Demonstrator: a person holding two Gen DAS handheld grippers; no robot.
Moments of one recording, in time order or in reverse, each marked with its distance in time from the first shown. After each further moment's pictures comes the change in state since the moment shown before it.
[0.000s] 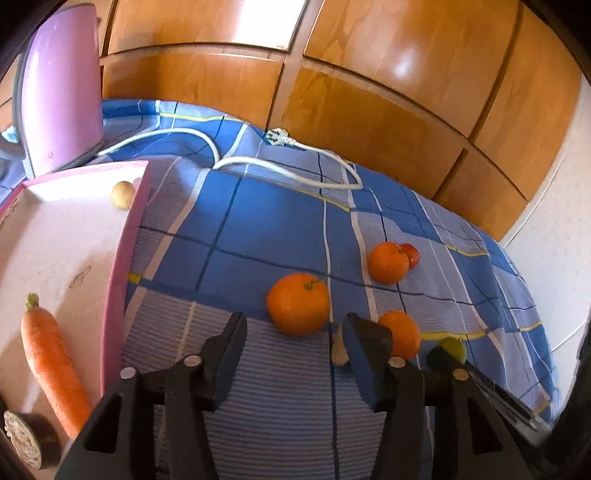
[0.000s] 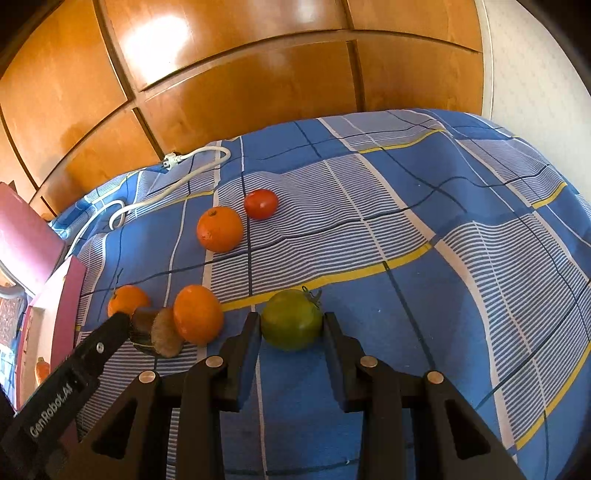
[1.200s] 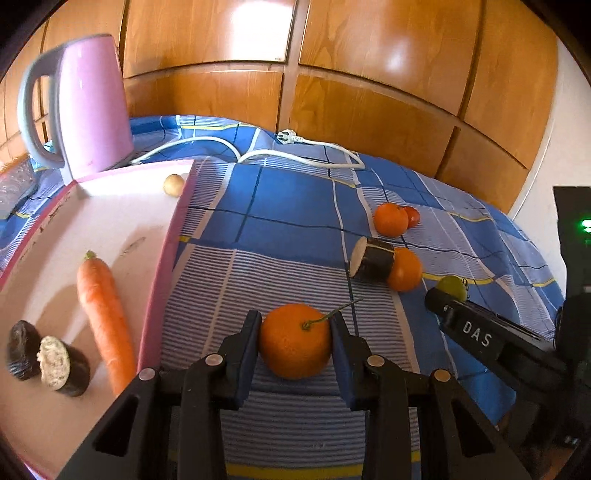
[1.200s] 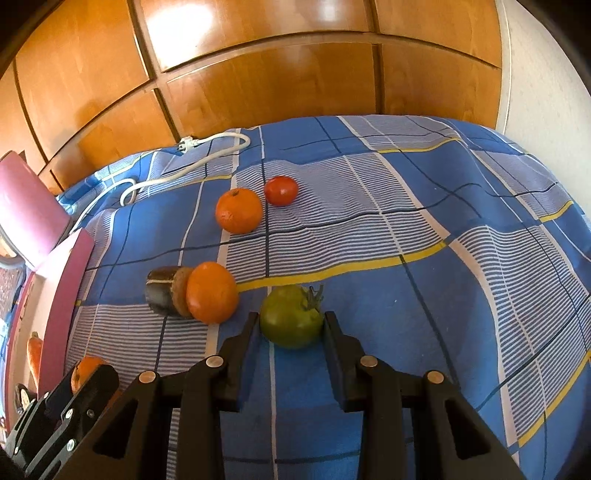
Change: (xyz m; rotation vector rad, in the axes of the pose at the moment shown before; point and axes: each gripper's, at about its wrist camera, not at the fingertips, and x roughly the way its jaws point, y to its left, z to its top) left arm -0.046 -0.002 -0.053 0.093 -0.038 0.096; right arm 0.000 0.012 -0.009 -0.092 0.010 0.005
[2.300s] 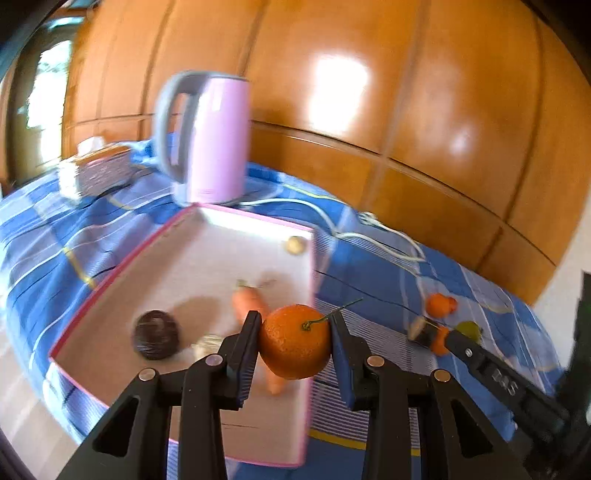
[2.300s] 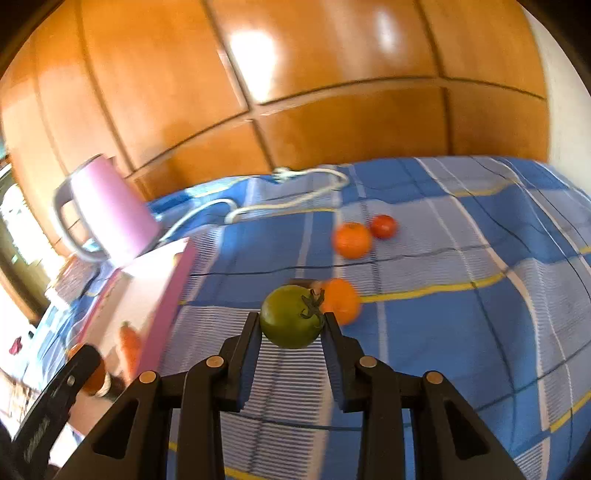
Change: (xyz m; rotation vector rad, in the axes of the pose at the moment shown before) left arm -0.090 0.077 -0.010 -0.268 -0.243 0.161; right arm -0.052 0.046 -0.011 -0.103 -0.134 0.288
